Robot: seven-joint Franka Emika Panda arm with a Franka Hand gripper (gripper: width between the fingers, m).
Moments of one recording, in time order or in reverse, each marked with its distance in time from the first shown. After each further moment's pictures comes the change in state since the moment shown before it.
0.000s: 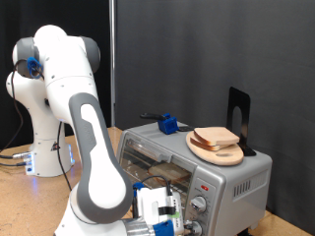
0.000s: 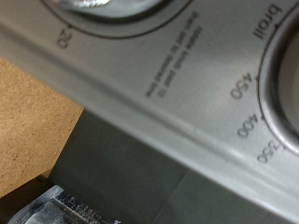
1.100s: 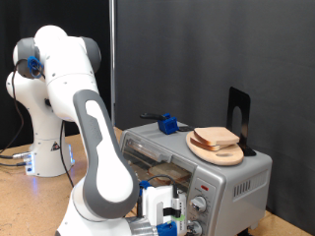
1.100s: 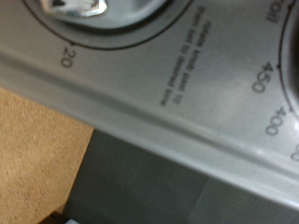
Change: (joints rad) arm 0.006 0.004 0.002 0.029 -0.070 0.001 0.169
